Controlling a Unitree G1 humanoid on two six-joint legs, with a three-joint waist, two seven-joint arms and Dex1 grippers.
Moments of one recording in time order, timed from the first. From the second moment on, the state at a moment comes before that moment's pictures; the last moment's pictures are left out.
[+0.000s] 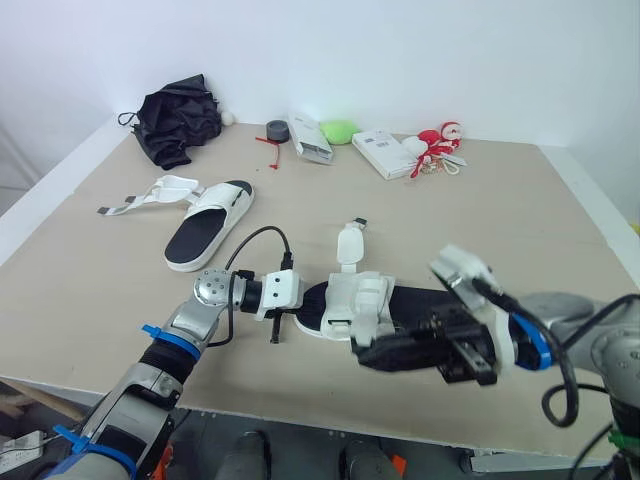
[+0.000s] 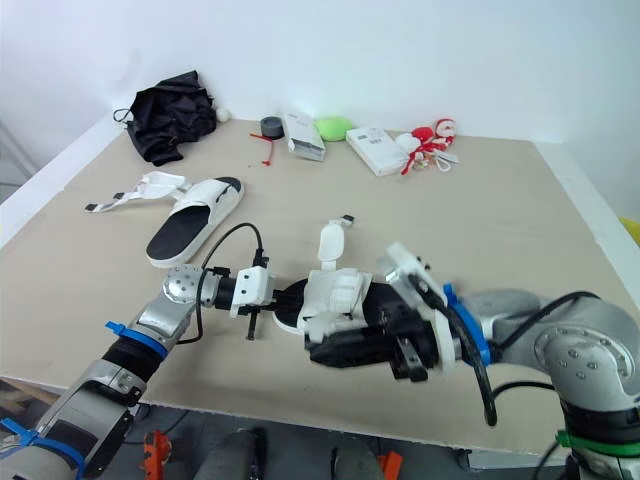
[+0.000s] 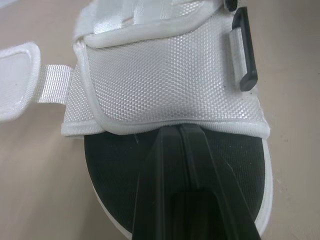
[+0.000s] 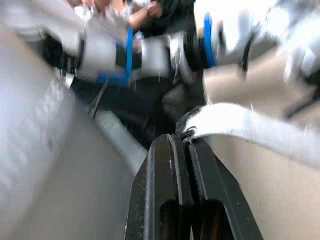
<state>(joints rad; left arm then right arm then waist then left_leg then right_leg) -0.61 0.36 -0.35 0.50 -0.09 -0.33 -1.23 -0.45 -0.82 -0.13 -0.54 1.36 1.18 0.77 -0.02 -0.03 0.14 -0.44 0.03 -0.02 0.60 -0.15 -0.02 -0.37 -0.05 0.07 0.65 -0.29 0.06</state>
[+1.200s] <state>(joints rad) -0.62 0.35 -0.35 0.52 -0.09 -0.35 -1.23 -0.72 -0.56 -0.04 -0.12 1.08 1.15 0.70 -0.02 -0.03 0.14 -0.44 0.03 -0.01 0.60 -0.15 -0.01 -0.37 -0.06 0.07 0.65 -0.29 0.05</state>
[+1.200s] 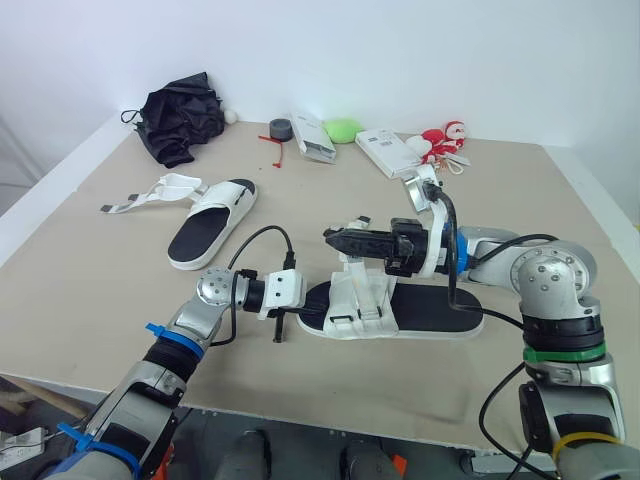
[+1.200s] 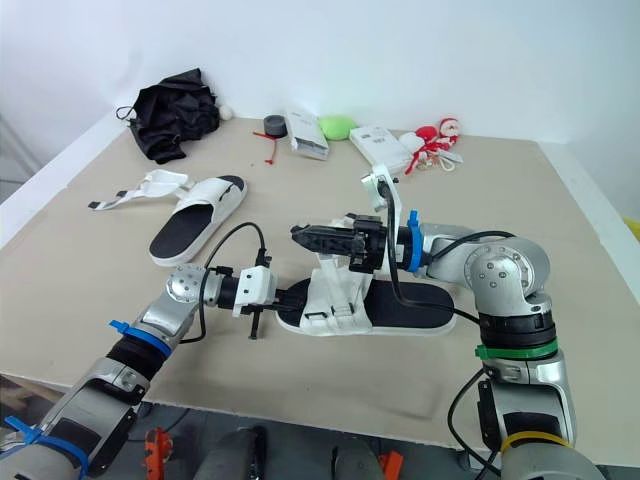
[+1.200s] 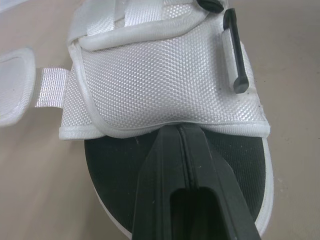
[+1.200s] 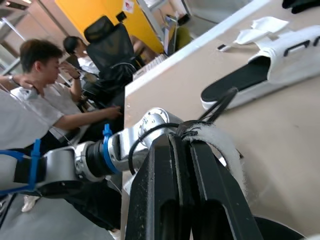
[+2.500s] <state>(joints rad) -0.61 0.36 -0.35 0.50 -0.09 -0.34 -1.23 -0.70 -0.48 -0.18 0.25 0.72 1.04 0.50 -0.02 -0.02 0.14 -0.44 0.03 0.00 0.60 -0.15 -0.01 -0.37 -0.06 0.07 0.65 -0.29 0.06</state>
